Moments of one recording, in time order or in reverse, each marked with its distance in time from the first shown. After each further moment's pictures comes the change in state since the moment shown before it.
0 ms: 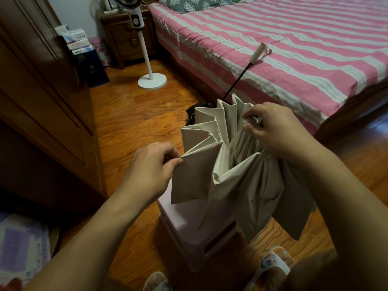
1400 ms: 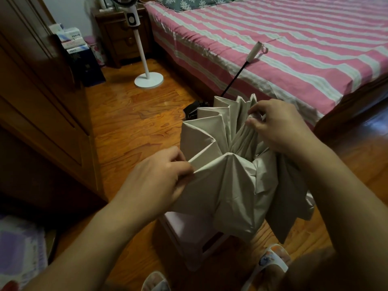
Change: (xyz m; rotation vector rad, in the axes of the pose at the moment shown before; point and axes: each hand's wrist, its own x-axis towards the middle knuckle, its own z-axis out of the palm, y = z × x) left_hand -0.018 0.006 -0.005 0.299 -0.111 0.449; right_hand 0.004 0.007 -0.002 -0.020 0.040 0.109
